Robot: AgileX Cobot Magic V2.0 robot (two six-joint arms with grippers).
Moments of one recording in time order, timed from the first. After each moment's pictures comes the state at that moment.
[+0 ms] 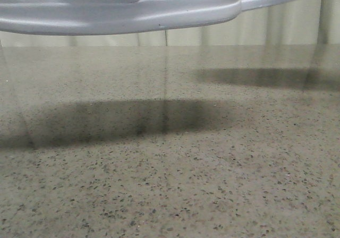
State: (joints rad) left arm -0.06 0.72 -0.35 -1.70 0.73 0.63; right arm 0.07 0.94 -0.65 0.38 -0.12 0.23
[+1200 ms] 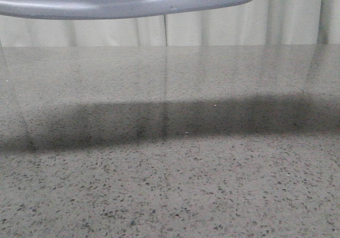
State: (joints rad) left arm -0.06 0.72 -0.35 -1.74 0.80 0.61; right arm 0.22 0.64 -0.74 0.35 0.40 0.23
